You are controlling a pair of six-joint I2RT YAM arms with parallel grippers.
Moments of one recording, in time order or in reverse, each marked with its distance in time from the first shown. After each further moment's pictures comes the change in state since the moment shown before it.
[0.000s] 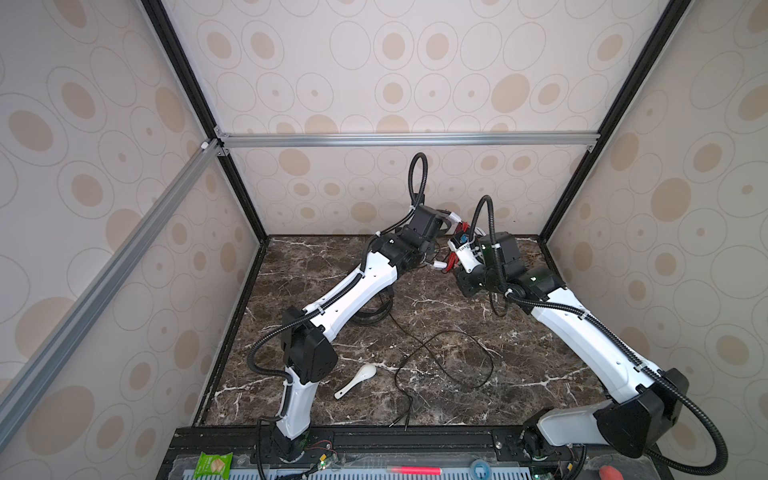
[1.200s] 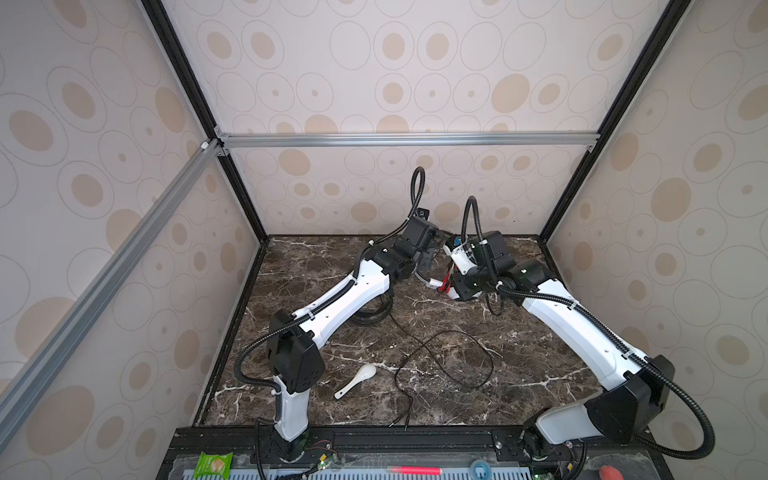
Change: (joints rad) left arm 0.001 -0.114 -0.202 0.030 0.186 0.110; right arm 0.014 0.063 0.063 -0.116 0.042 0.029
